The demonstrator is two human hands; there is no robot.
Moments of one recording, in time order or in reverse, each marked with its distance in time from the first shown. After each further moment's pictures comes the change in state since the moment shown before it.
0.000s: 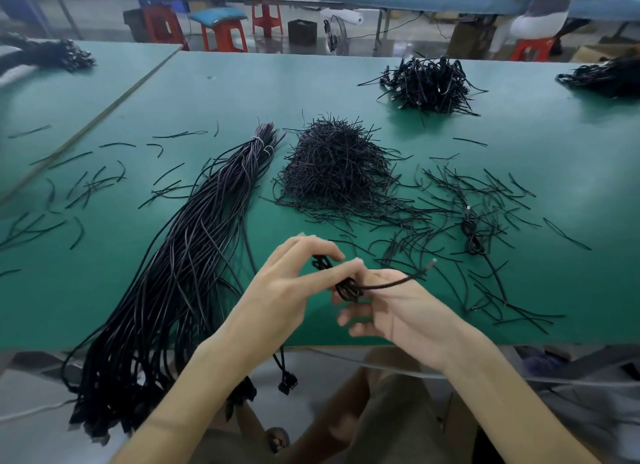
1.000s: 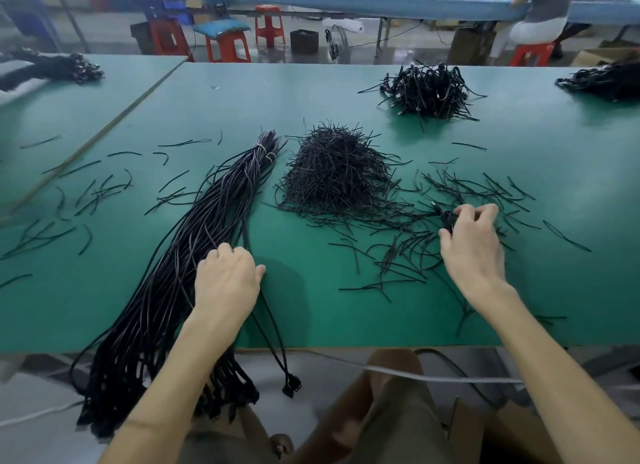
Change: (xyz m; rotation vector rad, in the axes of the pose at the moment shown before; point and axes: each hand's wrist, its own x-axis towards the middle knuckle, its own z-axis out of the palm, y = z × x) left_hand -0.004 -0.053 -0.008 0.595 -0.458 -0.898; right_hand 0.028 -0.036 -0.114 -1.467 1.126 -0.225
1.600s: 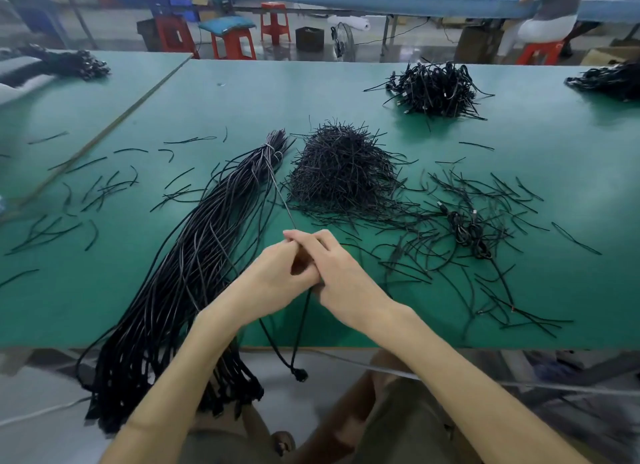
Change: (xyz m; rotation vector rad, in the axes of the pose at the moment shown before) left_hand -0.003 0.025 -0.013 -0.750 -0.162 0.435; right_hand -0.079 -0.133 0.016 0.514 -0.588 -0.590
